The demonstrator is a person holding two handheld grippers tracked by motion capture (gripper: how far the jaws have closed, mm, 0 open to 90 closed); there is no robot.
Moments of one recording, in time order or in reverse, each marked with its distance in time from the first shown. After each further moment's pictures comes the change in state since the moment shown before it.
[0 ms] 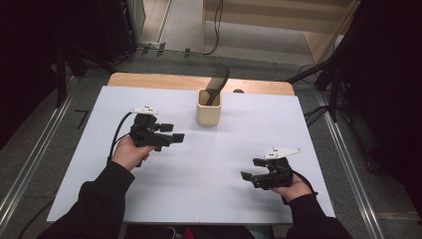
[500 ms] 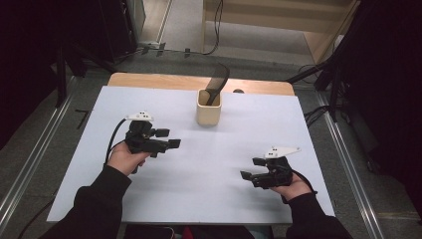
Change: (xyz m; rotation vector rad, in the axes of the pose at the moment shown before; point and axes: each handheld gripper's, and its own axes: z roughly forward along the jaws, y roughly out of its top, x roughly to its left) left arm -0.004 -0.015 -0.009 0.005 0.012 -0.004; right arm 0.000 0.002 0.001 0.004 0.000 -0.002
